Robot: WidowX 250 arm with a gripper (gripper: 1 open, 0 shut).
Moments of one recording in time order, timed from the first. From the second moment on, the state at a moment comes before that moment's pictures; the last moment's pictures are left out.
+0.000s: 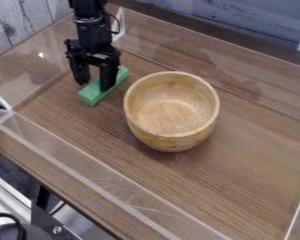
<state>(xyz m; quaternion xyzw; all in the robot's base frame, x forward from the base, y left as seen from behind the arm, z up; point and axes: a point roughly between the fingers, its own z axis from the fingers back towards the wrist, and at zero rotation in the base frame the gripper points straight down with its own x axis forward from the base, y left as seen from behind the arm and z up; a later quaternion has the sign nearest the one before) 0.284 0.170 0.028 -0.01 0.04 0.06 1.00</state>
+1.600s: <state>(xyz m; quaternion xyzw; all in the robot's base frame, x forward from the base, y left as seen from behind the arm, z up) 0.291 0.163 0.072 -0.04 0.01 0.08 1.00</state>
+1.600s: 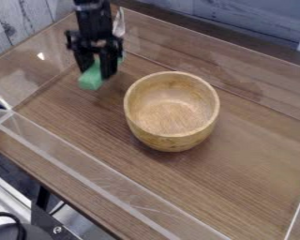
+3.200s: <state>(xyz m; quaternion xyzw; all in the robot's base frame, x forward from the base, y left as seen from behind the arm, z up) 0.270 0.042 0.121 -0.07 0.01 -0.05 1.00</state>
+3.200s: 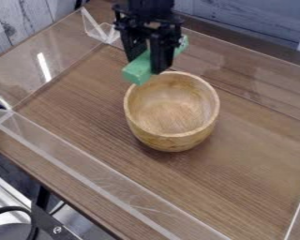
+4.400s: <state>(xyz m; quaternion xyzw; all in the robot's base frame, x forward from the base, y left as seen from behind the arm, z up) 0.268 0.024 0.072 -0.06 0.03 -0.09 0.99</state>
